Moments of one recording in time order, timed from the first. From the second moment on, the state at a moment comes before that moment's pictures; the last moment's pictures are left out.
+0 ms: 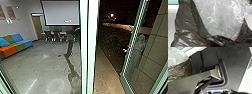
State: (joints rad) left arm 1.47 2.89 -2.56 -0.51 -0.08 0.55; right arm -1.51 2.97 -2.48 -0.06 -0.09 0.24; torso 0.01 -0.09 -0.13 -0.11
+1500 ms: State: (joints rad) left arm 1.51 2.90 -2.56 -0.51 -0.06 0.55; right arm -1.55 2.98 -2.50 -0.06 -0.10 0.24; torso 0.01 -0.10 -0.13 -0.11
